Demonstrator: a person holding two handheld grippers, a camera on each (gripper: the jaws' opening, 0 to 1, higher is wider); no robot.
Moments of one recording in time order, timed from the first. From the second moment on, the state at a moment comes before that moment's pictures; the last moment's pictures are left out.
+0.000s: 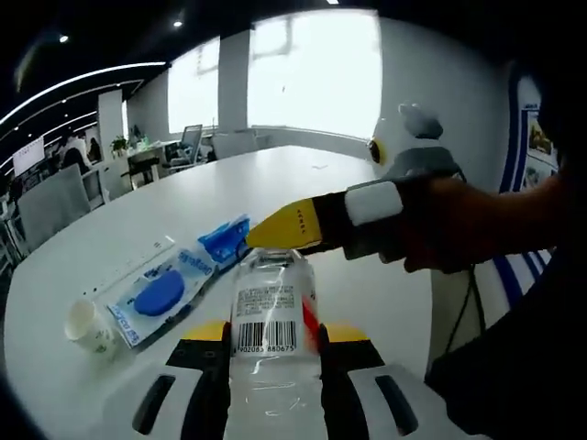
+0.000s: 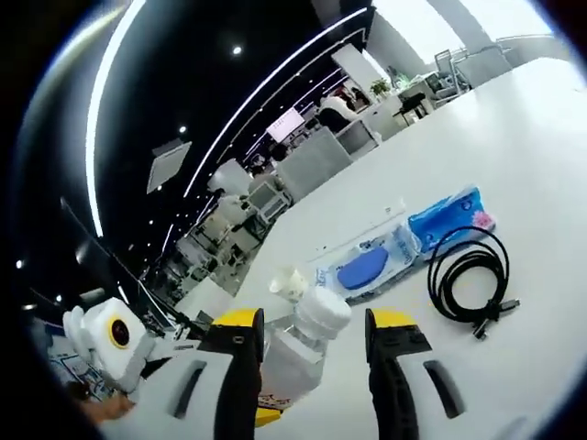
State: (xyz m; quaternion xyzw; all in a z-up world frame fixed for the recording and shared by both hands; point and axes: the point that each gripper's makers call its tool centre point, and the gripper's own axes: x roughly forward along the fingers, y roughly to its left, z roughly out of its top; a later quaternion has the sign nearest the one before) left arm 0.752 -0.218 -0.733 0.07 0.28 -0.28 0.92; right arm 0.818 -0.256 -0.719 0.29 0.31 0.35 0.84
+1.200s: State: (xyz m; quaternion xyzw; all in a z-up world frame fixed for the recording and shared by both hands) left arm 0.741 -0.212 -0.778 0.06 0.32 -0.30 0.90; right arm 0.775 -0.217 -0.686 0.08 0.24 0.44 0.86
